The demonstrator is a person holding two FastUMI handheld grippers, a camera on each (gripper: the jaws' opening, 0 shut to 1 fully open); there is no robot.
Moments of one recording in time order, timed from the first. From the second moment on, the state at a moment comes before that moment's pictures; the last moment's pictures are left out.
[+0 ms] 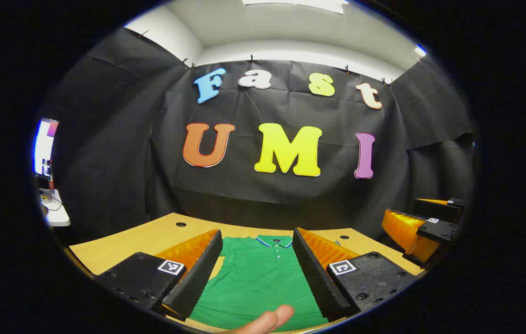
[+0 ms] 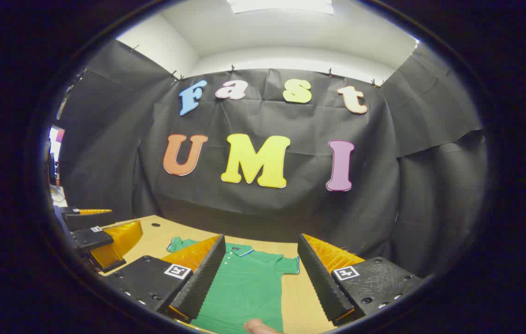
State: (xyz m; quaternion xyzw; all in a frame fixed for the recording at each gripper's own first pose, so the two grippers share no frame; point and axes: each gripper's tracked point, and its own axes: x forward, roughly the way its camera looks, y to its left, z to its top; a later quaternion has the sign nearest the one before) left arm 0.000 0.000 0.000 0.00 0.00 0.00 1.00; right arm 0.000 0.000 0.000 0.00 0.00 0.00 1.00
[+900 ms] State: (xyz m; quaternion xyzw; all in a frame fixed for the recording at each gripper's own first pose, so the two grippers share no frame) left arm 0.009 -0.003 -0.030 0.00 0.05 0.00 1.00; right arm -0.001 -0.009 -0.034 -0.02 0.02 -0.02 1.00
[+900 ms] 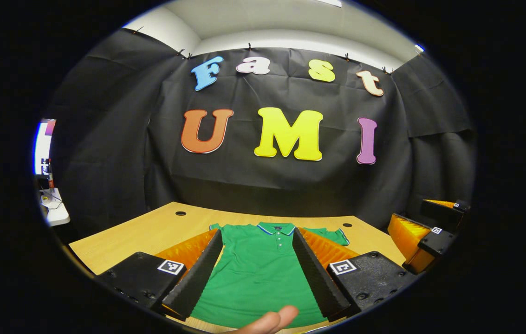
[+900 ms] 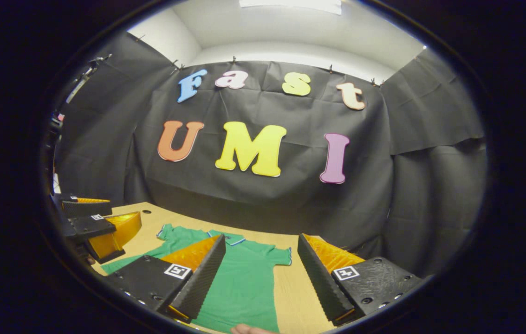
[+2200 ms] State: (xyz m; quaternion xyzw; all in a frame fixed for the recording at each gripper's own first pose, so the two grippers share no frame) left arm 0.086 0.006 -0.042 0.03 0.03 0.04 1.00; right arm 0.313 -0.172 -0.208 0.10 0.31 -0.02 0.94
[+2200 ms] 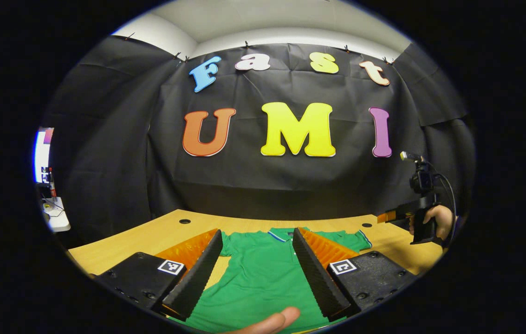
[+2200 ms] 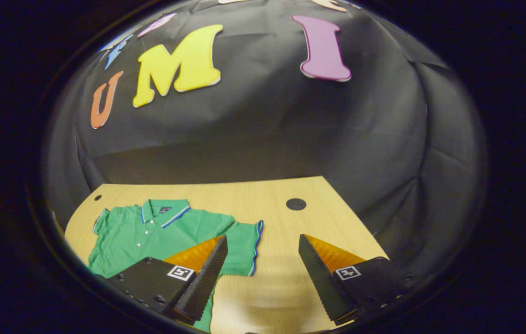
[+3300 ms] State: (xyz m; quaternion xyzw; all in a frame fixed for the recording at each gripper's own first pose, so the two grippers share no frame) left arm 0.142 0.011 -0.032 0.04 0.04 0.02 1.00; right arm 0.381 -0.147 -0.310 0.16 0.56 0.01 0.81
